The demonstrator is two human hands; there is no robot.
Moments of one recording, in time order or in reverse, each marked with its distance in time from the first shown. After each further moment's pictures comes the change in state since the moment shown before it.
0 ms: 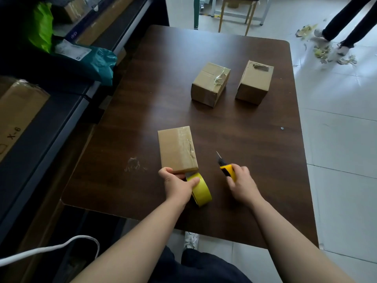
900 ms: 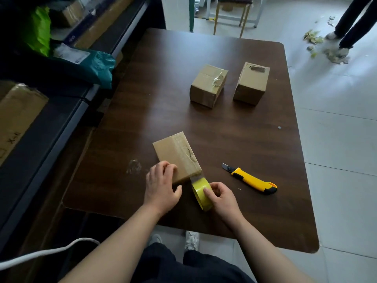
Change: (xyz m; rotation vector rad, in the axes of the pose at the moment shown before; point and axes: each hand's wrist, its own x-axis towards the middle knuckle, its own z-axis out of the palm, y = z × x) left_hand 0.023 -0.019 -0.063 0.954 -0.017 0.742; right_hand -0.053 -0.042 0.044 0.651 -0.060 0.100
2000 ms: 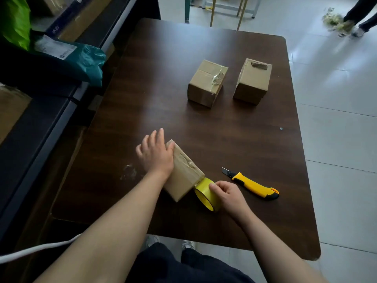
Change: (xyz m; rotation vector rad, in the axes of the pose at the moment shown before) left_hand 0.107 0.005 -0.010 0.008 0.107 -0.293; right_hand 0.028 -0.018 -0.023 -0.060 -0.080 0.008
